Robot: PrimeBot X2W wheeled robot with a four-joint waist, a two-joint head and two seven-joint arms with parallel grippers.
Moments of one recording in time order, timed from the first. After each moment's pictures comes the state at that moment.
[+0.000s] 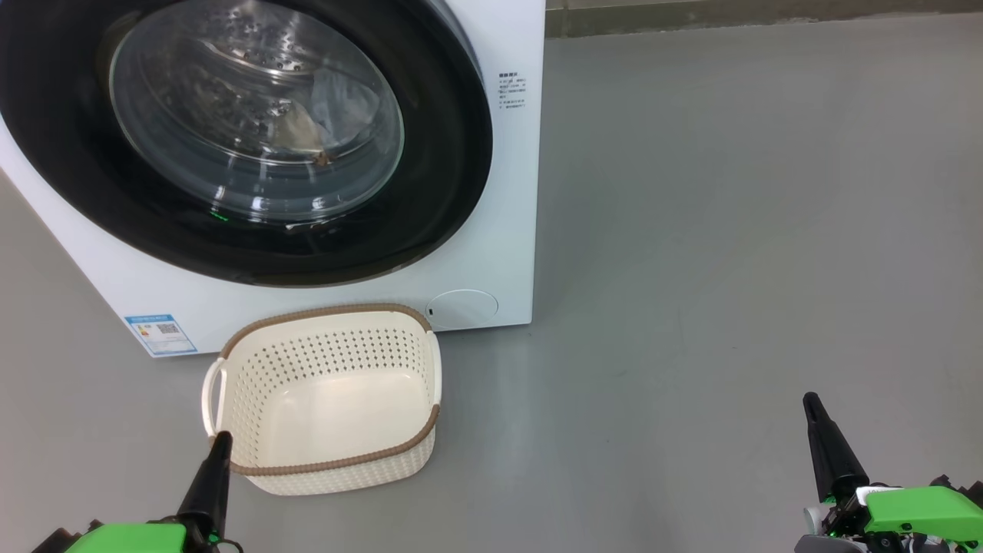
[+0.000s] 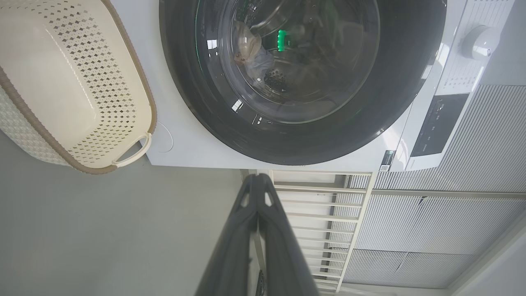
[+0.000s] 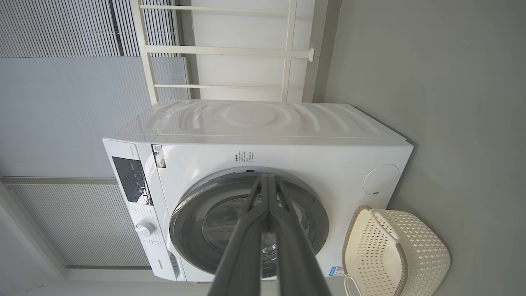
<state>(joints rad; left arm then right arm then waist) -0.06 0.05 0.06 0.26 -1.63 -0.12 0.09 -0.07 -0.05 -0.14 0.27 1.60 0.13 0.11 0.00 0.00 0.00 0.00</state>
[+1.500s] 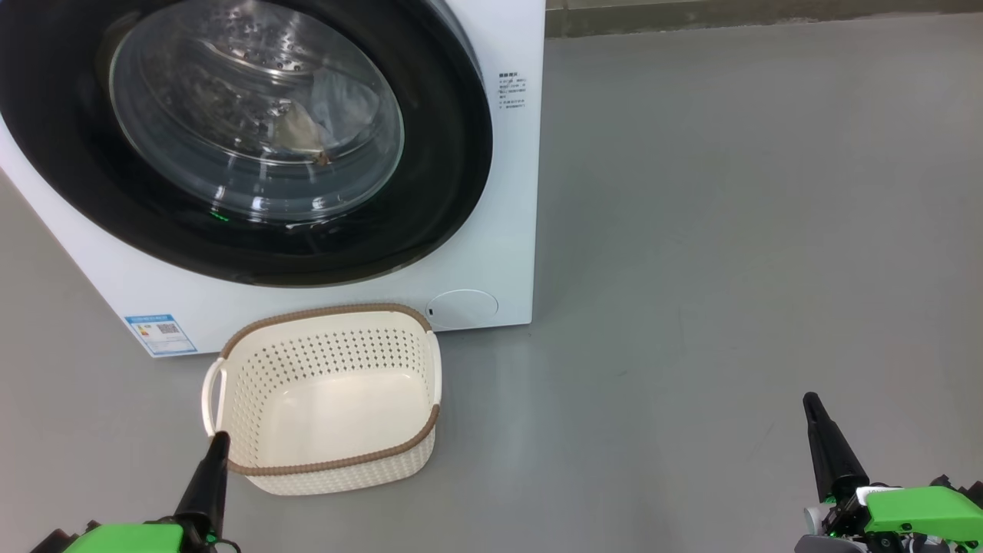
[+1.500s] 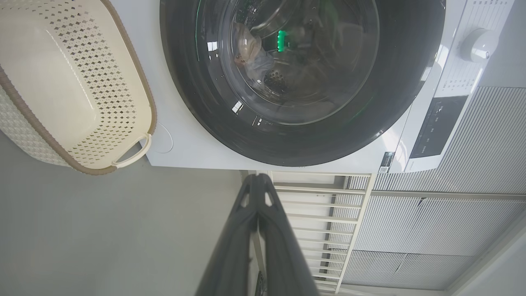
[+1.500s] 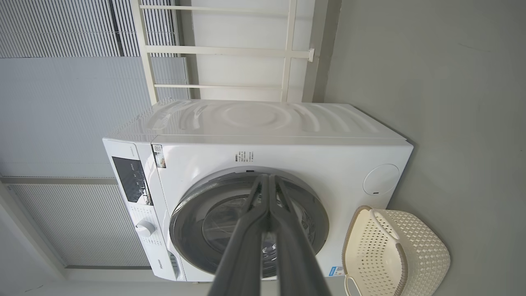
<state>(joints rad) -0.06 0.05 0.07 0.26 -1.62 -0.12 0.10 -0.07 -0.05 -0.14 0.27 1.60 0.13 0.11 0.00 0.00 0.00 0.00</state>
